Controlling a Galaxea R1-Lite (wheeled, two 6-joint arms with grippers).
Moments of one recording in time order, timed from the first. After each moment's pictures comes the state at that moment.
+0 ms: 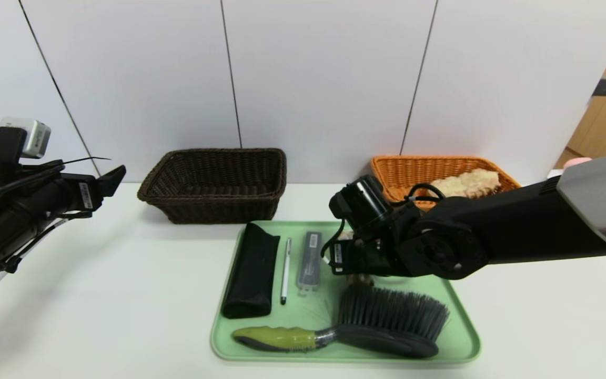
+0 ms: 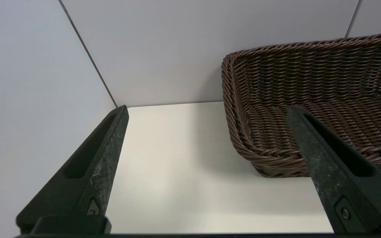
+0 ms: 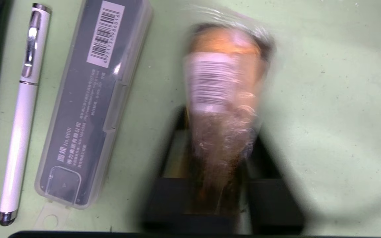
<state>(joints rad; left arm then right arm) 0.10 1.58 -0.58 -1.01 -0.04 0.13 0.72 2.05 -1.30 0.12 -0.31 0.45</state>
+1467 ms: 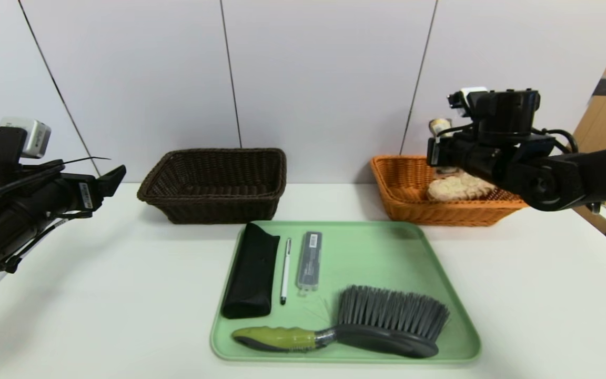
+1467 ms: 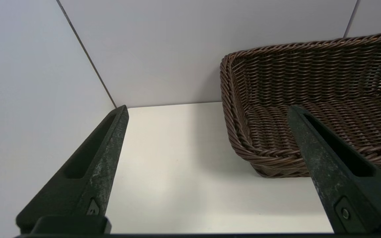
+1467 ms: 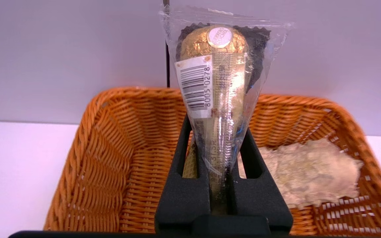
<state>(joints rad) 0.10 1.58 -0.58 -1.01 -0.04 0.13 0.22 1.97 -1.29 -0.48 -0.26 -0.03</state>
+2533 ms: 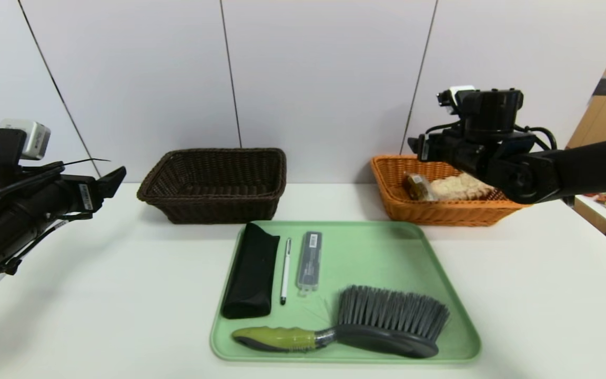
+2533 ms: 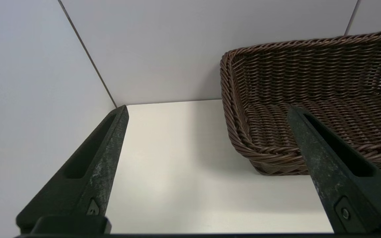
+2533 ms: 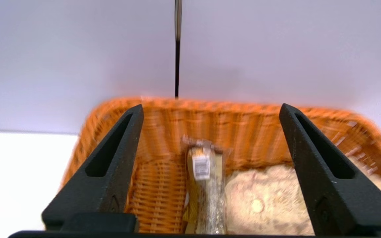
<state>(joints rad) 0.10 1.58 -0.57 -1.01 -0.04 0.12 0.22 2.04 -1.39 -0.48 -0.26 -0.03</state>
